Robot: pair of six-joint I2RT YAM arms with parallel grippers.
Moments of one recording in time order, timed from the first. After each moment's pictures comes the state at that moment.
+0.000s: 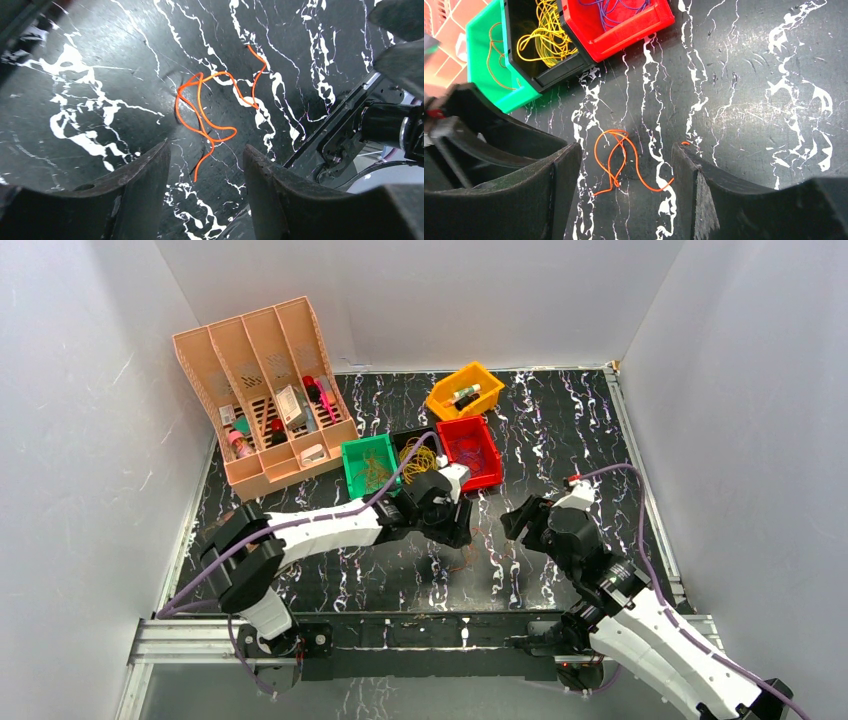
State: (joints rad) left arm -0.98 1.60 1.02 -0.18 0.08 -0.51; right arm 0.71 0.51 0.46 -0.46 0.33 0.78
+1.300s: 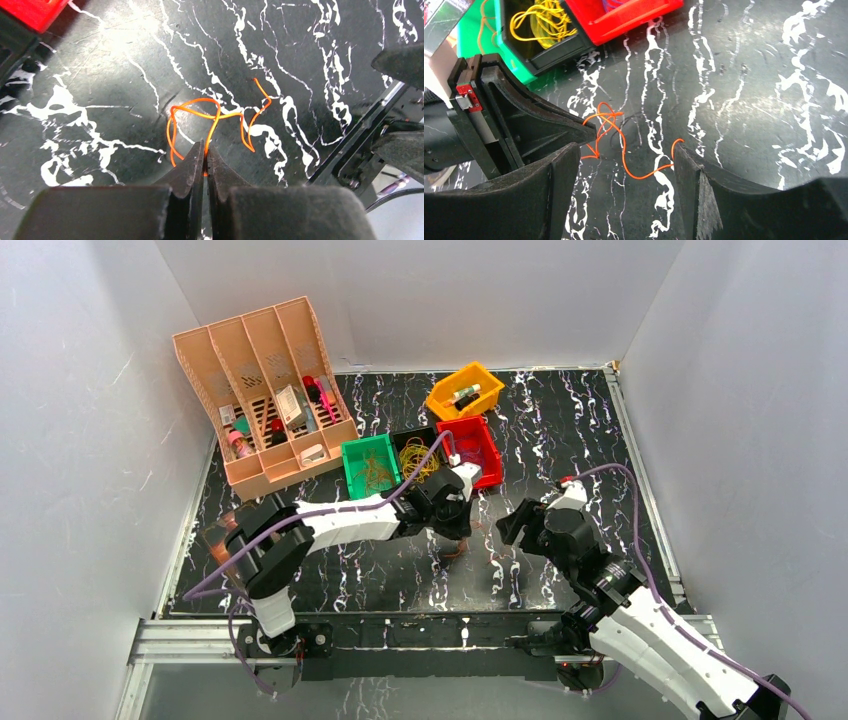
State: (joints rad) left arm -1.00 1.77 1.09 -0.08 0.09 -0.51; right arm 0.71 0.52 0.44 -0.47 0.30 0.76
